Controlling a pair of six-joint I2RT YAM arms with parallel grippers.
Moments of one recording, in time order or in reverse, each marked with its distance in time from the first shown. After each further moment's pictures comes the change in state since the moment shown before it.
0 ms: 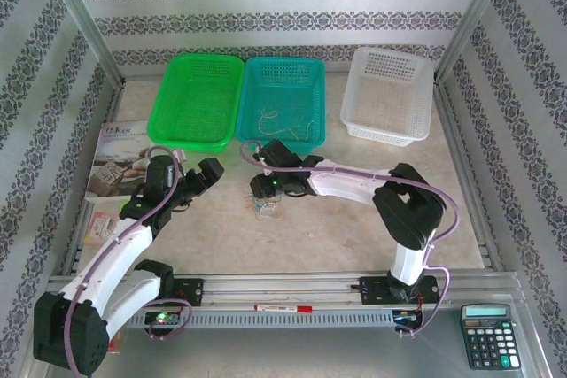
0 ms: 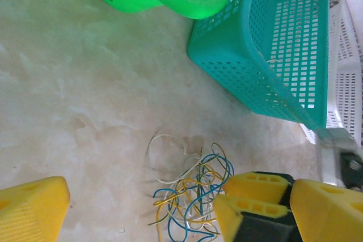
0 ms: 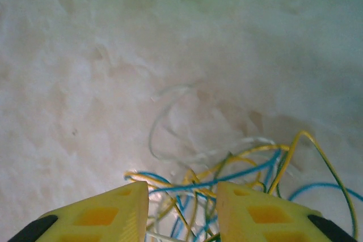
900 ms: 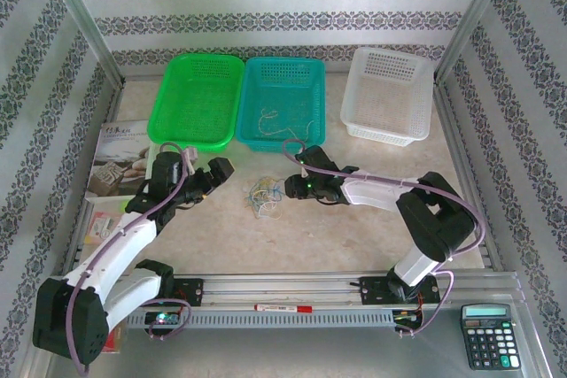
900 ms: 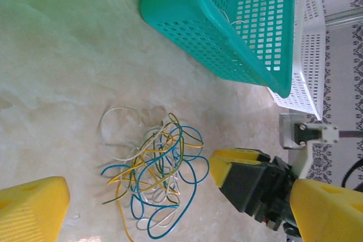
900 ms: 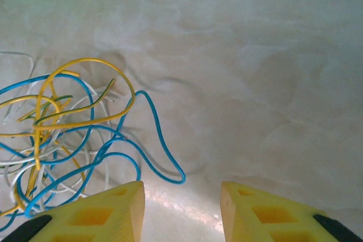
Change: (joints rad) left arm -0.037 0.068 0.007 0.092 0.153 -0.019; right arm -0.175 -0.140 -0.326 0.180 -0.010 0.129
